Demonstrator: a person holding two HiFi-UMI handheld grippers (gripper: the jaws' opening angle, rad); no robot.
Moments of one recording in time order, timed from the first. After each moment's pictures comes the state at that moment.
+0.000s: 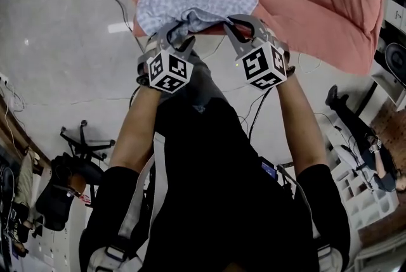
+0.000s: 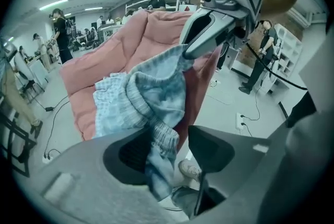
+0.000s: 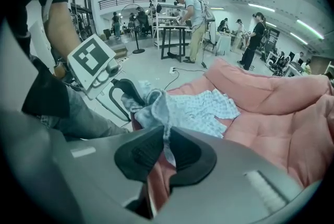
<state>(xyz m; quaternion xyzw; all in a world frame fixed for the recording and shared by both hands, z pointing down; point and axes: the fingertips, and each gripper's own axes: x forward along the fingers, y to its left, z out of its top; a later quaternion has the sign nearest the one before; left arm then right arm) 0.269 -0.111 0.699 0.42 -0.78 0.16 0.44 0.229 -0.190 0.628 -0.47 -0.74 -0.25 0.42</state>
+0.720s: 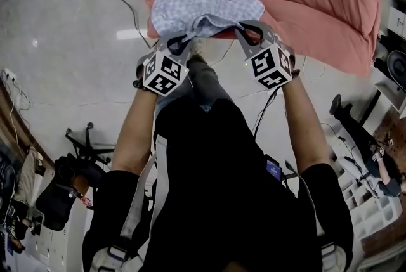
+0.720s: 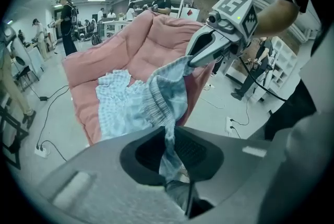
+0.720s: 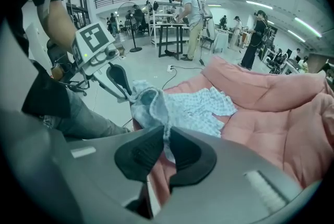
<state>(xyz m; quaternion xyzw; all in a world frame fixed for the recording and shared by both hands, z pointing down) 0.277 -0.073 0.666 0.45 -0.76 0.12 0.46 0.231 -0.192 0.619 -0.46 -0.74 -0.25 0.43</state>
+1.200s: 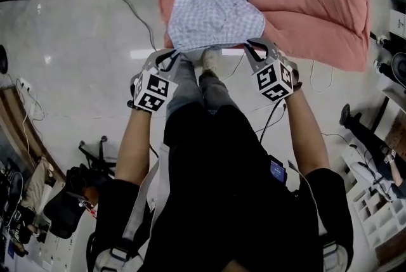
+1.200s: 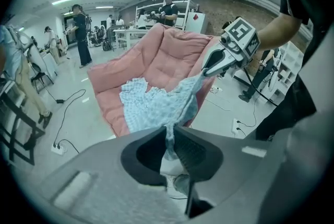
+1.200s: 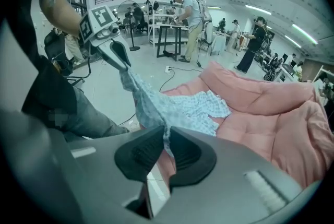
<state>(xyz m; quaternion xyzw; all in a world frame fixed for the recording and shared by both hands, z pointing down) 0.273 0.006 0.600 0.40 -0.79 0.13 0.44 0.255 -0.187 0.591 -0.44 -0.75 -0.27 0.42</state>
